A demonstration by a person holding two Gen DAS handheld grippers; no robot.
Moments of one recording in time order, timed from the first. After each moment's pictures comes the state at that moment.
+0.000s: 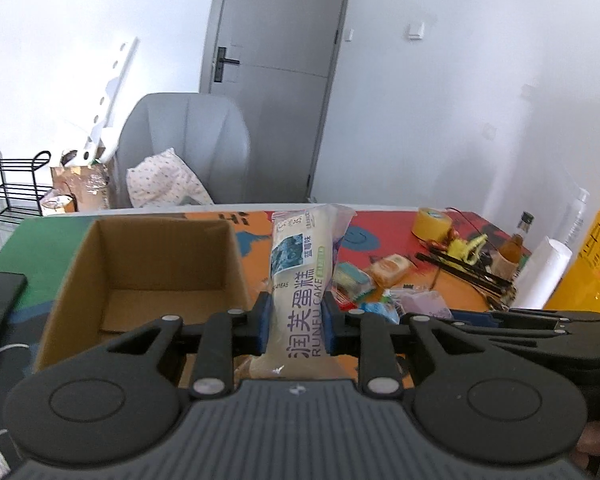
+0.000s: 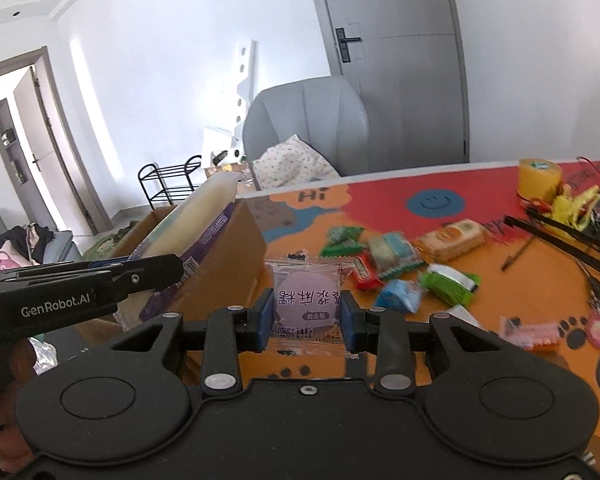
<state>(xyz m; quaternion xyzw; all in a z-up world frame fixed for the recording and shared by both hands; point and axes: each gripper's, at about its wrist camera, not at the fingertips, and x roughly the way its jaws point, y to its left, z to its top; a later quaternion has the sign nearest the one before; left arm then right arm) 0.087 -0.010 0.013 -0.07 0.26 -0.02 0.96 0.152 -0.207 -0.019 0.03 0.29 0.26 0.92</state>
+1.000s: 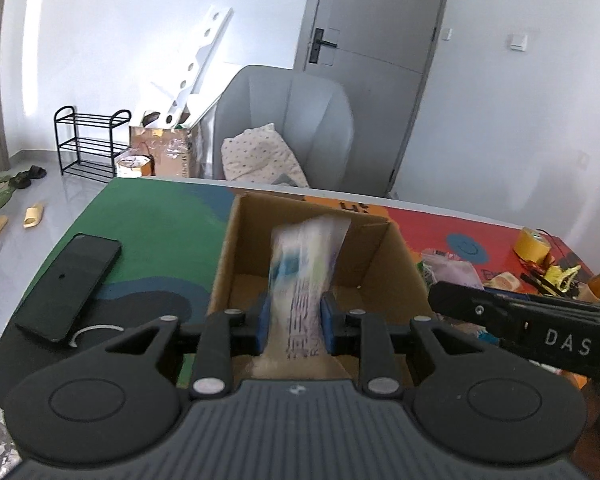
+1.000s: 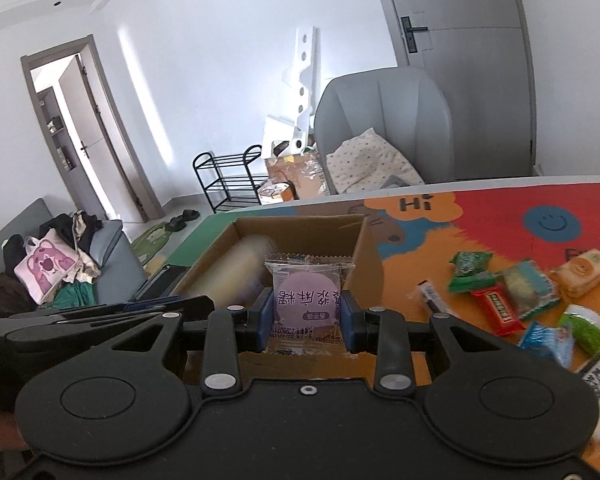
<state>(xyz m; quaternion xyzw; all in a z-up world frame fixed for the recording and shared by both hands) 0.096 0.087 -0.002 -0.12 0.29 0.10 0.95 0.180 -0.104 -0.014 0.03 0.30 0.34 0.89</state>
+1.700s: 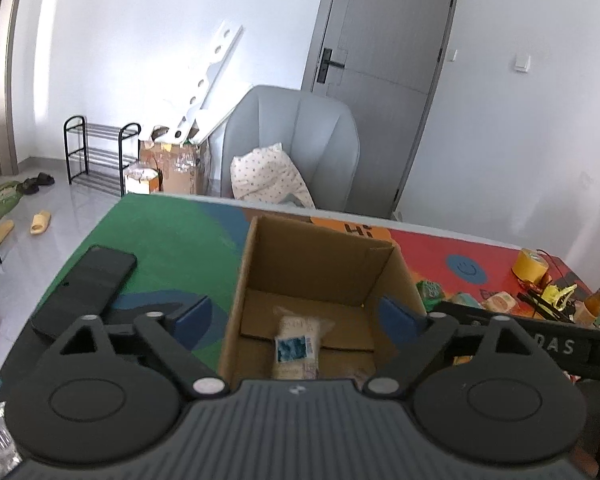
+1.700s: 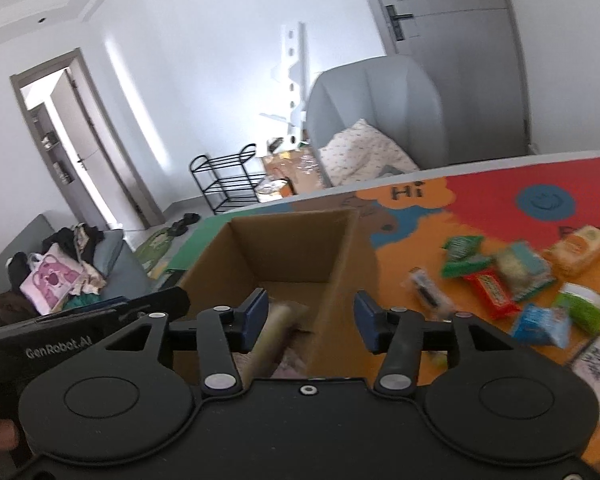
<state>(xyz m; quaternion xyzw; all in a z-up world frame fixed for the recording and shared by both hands) 0.083 0.086 0.010 -0.13 0.27 0.11 0.95 0.182 -0.126 -0.012 0.06 0.32 0.33 0.89</state>
